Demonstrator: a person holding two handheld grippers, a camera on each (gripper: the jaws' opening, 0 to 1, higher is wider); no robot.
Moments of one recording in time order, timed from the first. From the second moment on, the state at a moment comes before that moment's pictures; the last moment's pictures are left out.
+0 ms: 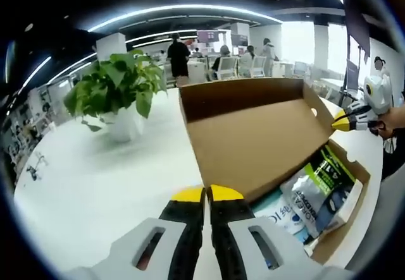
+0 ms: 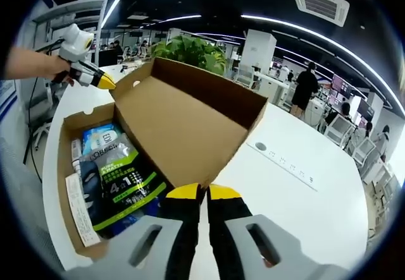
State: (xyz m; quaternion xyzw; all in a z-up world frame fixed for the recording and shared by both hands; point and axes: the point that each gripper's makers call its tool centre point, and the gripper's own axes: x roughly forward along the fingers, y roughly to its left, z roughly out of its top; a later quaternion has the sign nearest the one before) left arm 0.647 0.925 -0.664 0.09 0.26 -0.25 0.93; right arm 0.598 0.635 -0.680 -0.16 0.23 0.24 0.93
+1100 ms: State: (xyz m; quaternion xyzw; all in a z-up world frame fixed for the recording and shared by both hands) left arm 0.665 0.921 -0.677 0.12 0.29 -0.25 0.92; right arm 0.617 0.631 -0.694 -0.12 0.27 0.24 0.92
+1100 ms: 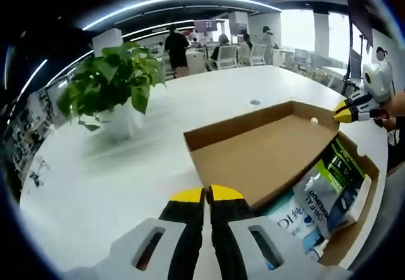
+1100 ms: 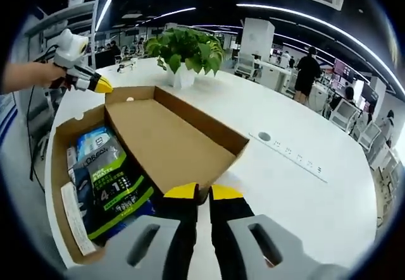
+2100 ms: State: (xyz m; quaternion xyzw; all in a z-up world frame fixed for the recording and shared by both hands) left arm 0.671 0.919 -0.684 0.09 0.31 -0.24 0.92; right arm 0.616 0.630 -0.697 -0.06 0.29 0.23 0.93
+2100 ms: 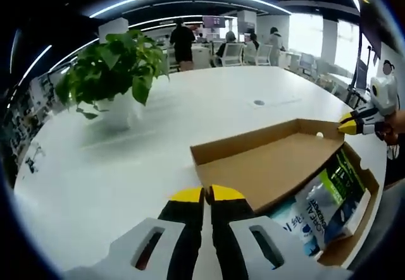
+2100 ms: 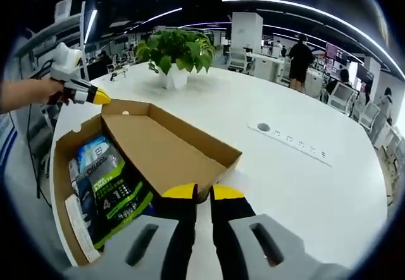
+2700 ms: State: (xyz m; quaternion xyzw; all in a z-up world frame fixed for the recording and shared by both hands) left arm 0.631 0.914 -0.676 0.11 0.32 -0.25 0.91; right arm 0.589 0.629 -0.679 -0.05 0.28 0.24 0.93
